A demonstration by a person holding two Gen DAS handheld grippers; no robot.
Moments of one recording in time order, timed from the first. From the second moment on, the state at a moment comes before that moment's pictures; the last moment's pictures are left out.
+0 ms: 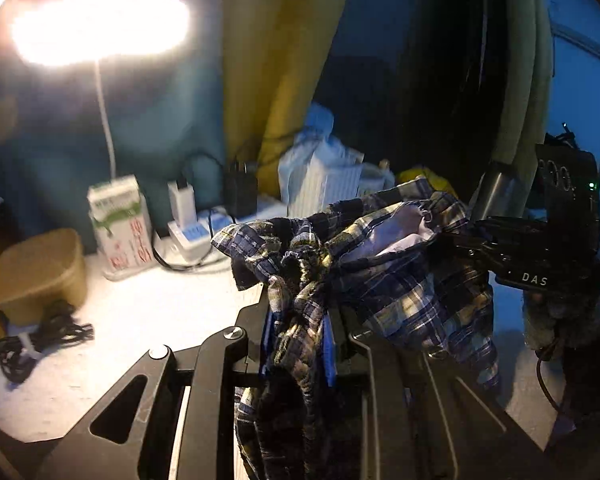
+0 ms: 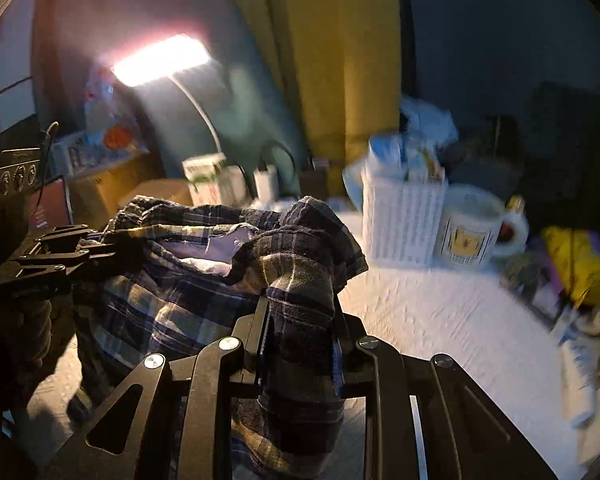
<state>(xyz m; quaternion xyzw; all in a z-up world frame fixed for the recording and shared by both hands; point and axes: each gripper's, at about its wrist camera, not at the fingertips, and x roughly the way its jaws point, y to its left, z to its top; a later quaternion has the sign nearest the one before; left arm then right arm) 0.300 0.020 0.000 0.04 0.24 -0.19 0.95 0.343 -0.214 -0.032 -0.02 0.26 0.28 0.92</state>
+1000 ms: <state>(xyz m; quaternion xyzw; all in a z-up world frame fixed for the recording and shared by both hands) 0.086 0.082 0.083 0.05 0.07 -0.08 0.99 0.154 -0.155 0.092 -0.06 0.05 0.36 0.93</state>
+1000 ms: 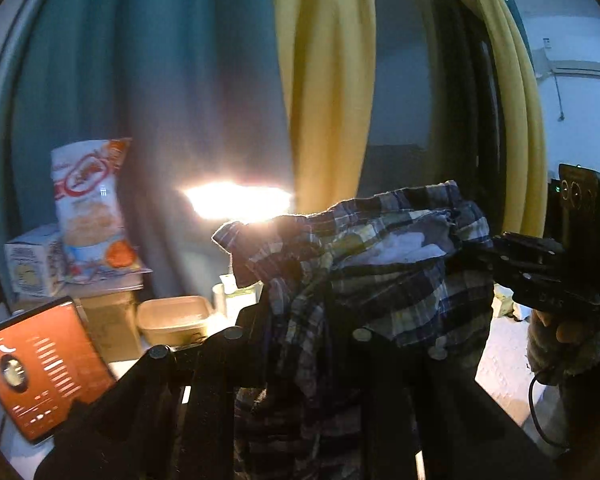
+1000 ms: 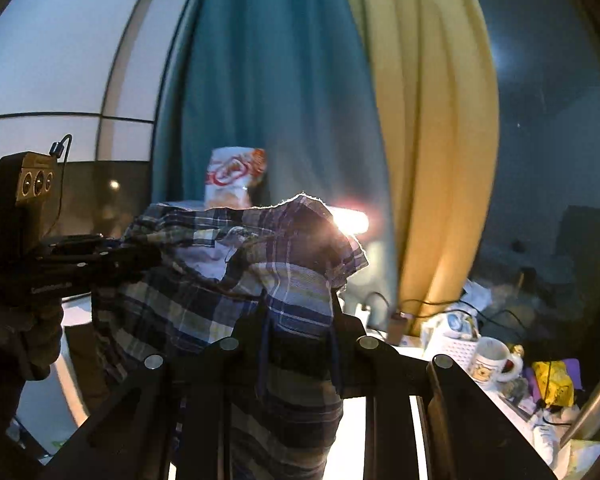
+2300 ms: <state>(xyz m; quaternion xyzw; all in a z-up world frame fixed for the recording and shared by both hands) 0.143 0.225 -0.012 -0.01 0.20 0.00 0.98 0.231 0.019 -0.013 -0.04 0.20 0.42 0.89</state>
